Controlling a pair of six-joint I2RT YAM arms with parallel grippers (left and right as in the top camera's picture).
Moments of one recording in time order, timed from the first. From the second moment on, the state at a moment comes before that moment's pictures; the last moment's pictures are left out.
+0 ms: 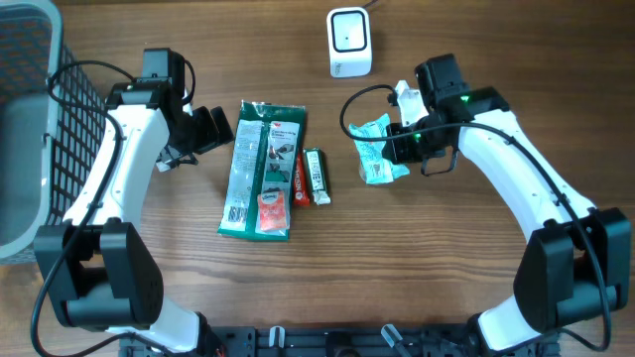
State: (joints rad) left arm 0.01 1.74 1.36 -1.01 0.05 -0.40; right arm 0.26 1.74 1.30 -0.89 -0.34 0.09
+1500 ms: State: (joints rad) left arm 0.01 1.74 1.35 -0.99 0.05 -0.40; right arm 0.52 1.84 1.31 -0.73 -0.07 0.38
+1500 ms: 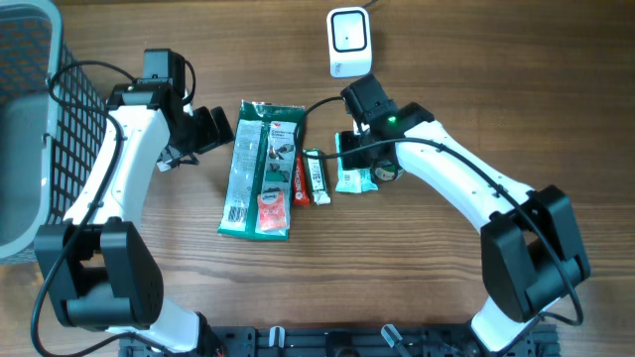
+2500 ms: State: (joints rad) left arm 0.01 1.74 1.35 -0.98 0.05 -0.41; right arm 0.45 1.72 1.23 -0.78 0.16 0.67
